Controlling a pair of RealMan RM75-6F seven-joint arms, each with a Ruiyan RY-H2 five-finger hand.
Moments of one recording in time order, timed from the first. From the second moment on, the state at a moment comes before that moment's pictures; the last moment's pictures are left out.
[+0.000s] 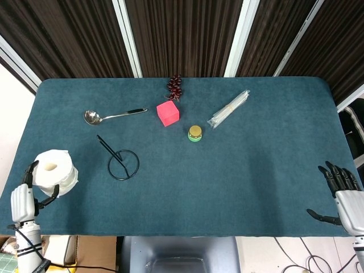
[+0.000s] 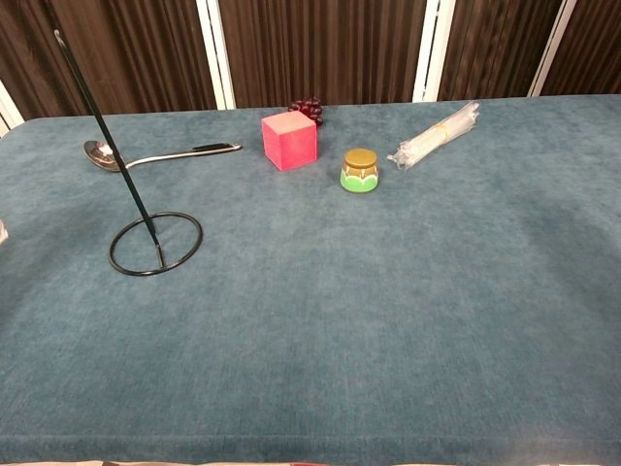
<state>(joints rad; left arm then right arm) -0.14 -1.54 -0.20 -1.40 1.24 1.55 -0.18 0.03 -0.91 0.01 -1.78 -1.54 1.46 -0.01</state>
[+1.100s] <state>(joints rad) -0.09 -1.45 -0.23 -1.64 1.18 1.72 0.43 0.03 -0.91 0.00 -1.78 -1.55 1.46 -0.01</state>
